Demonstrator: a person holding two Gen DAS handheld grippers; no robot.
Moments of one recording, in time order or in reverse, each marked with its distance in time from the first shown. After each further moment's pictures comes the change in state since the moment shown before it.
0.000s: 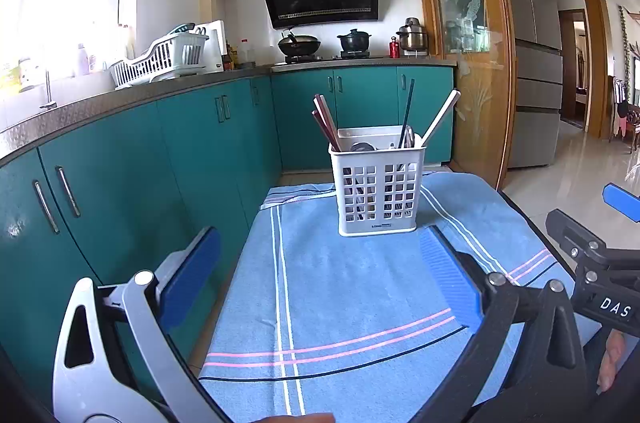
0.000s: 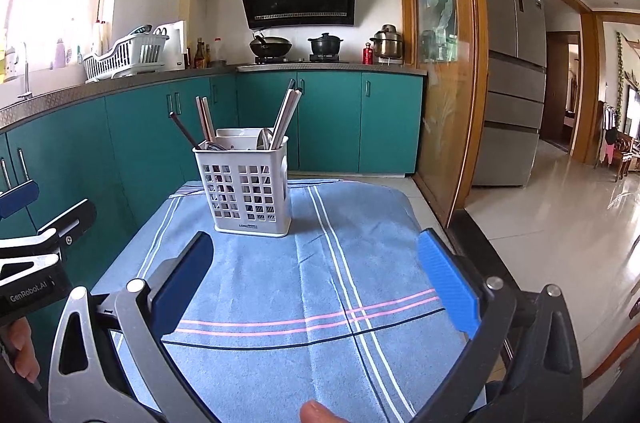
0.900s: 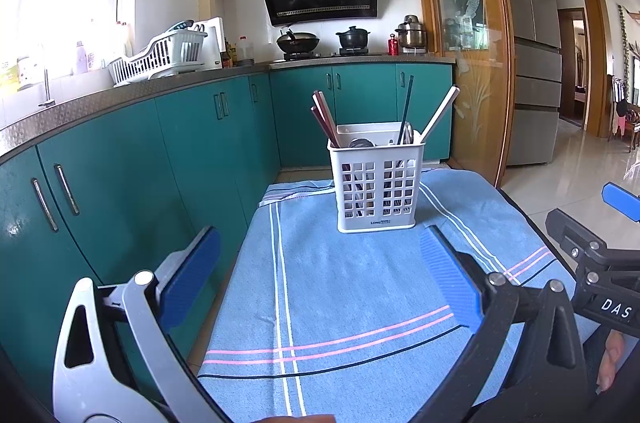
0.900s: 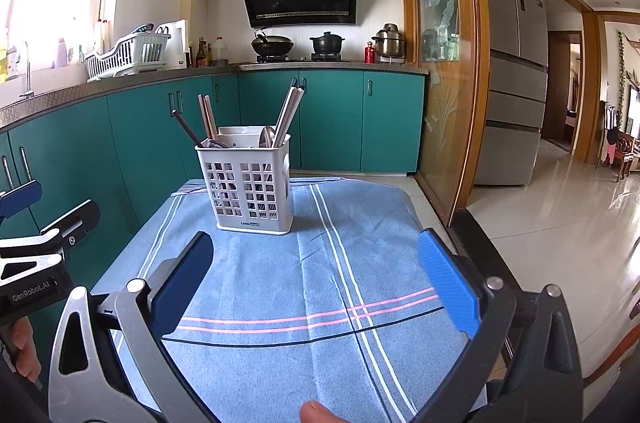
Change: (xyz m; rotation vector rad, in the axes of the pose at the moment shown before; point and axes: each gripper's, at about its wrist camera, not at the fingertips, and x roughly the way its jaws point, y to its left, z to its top) left arm 0.002 0.003 -0.003 0.001 0.008 -0.006; right arm -0.001 -0.001 0.001 -0.006 0.003 0.006
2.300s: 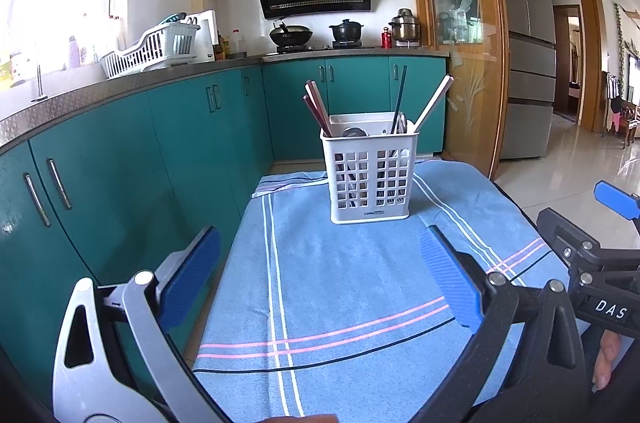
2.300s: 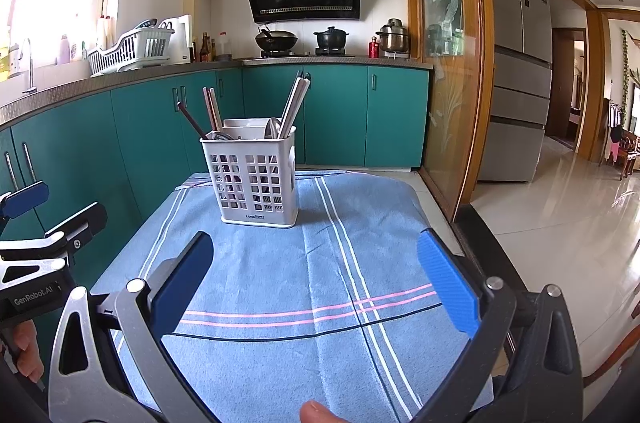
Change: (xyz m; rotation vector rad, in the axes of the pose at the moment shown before) left arm 0.003 0.004 -0.005 0.009 0.029 -0.032; right arm 0.003 0.005 -0.004 0.000 0.020 0.015
